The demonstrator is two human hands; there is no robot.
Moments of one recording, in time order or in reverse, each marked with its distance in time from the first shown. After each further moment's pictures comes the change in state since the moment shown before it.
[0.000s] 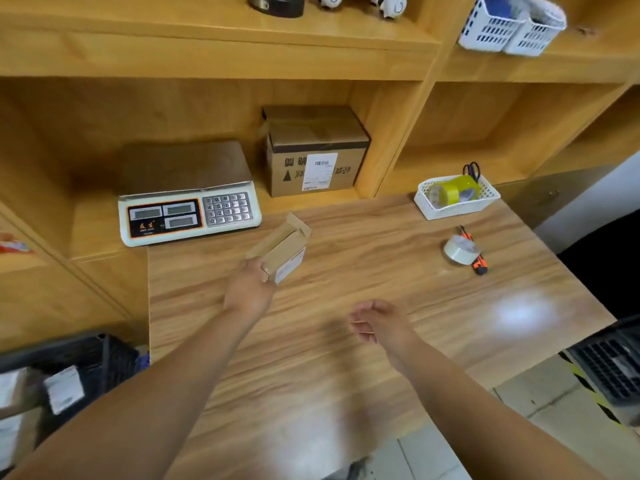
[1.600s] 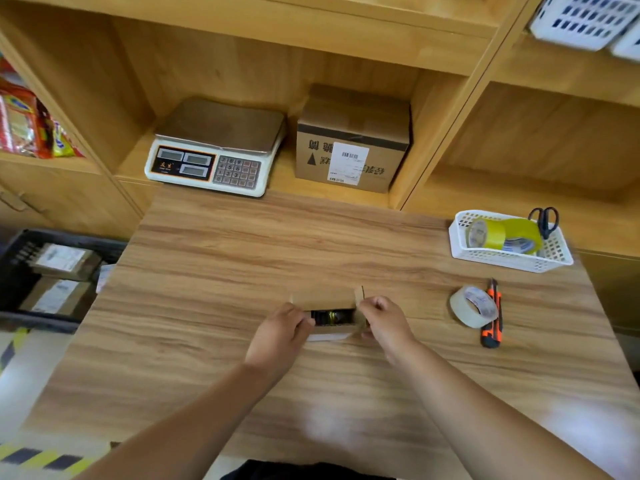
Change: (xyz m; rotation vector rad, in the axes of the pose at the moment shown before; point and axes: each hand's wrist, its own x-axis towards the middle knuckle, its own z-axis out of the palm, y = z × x) left_hand -0.077 0.129 0.197 -0.050 0.172 0.062; right_hand 0.152 -0.036 -0.160 -0.461 -0.261 -0.094
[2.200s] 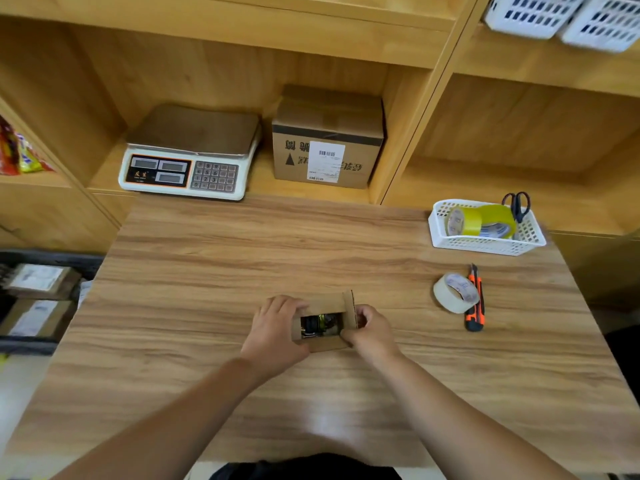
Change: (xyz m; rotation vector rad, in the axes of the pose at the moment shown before) left_hand 0.006 0.009 0.001 0.209 -0.130 0.051; right_hand -0.017 0.030 0.001 -0.109 0.012 -0.136
